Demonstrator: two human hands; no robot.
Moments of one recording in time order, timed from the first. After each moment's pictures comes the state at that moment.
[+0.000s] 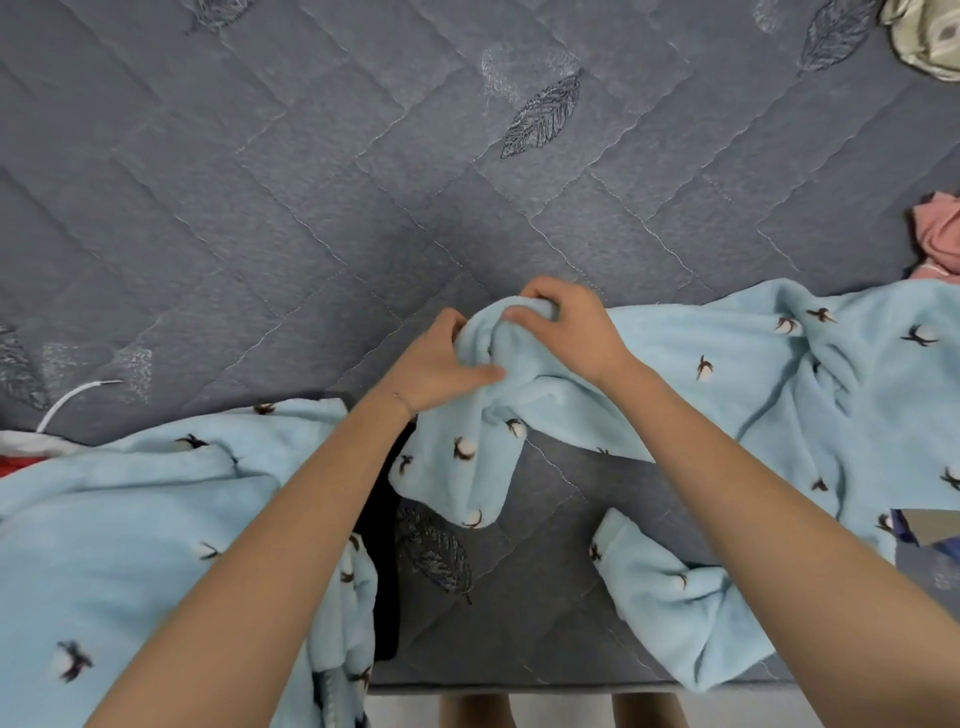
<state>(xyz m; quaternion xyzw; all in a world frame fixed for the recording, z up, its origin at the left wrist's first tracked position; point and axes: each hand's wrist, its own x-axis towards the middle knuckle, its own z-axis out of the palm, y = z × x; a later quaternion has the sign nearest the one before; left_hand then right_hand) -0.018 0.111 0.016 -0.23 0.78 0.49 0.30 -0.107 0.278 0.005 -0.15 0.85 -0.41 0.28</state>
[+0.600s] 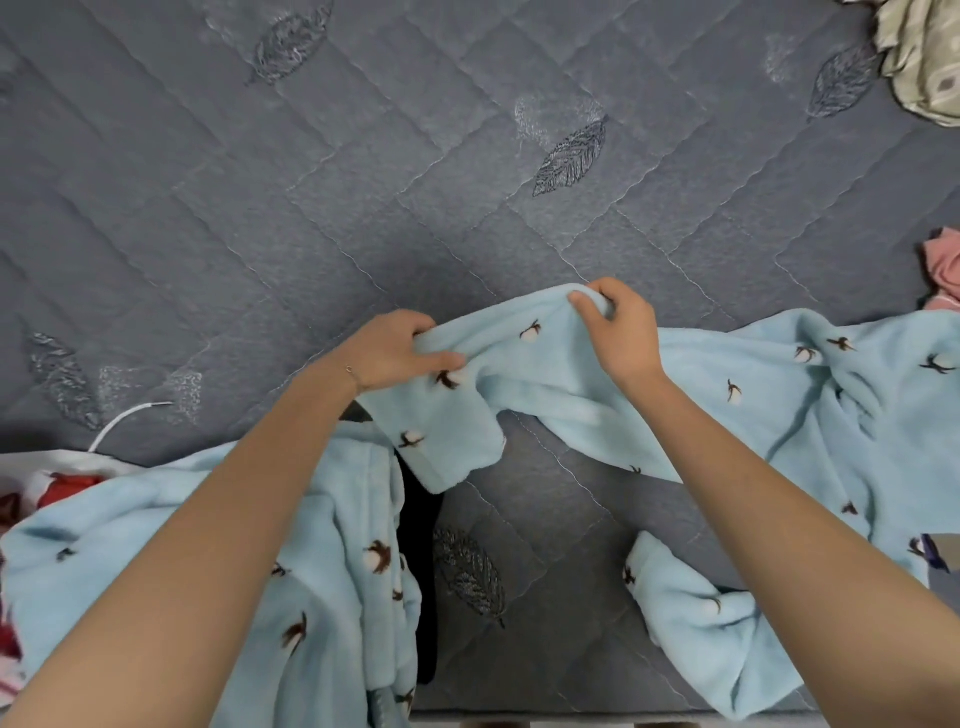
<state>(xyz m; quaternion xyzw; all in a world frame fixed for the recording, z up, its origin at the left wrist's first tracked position) -0.027 0.012 0.034 -0.15 0.85 0.38 0.32 -0.117 0.267 0.004 0.00 0.88 -0.43 0.18</state>
